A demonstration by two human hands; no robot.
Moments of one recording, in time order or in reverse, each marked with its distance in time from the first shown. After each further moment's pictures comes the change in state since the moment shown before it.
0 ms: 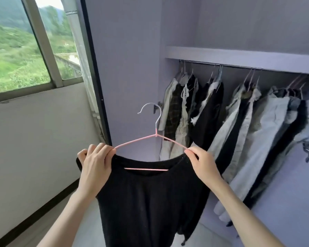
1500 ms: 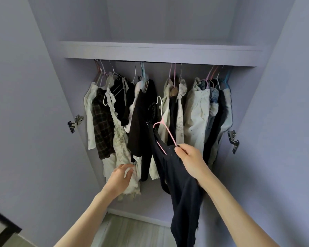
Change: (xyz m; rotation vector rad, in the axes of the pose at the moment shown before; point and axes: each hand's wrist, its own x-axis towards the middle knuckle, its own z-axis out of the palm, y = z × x) left_hand 0.069 0.195 0.283 -0.405 -0.895 -0.004; right_hand 0.060 0.132 -0.140 0.258 0.098 0.491
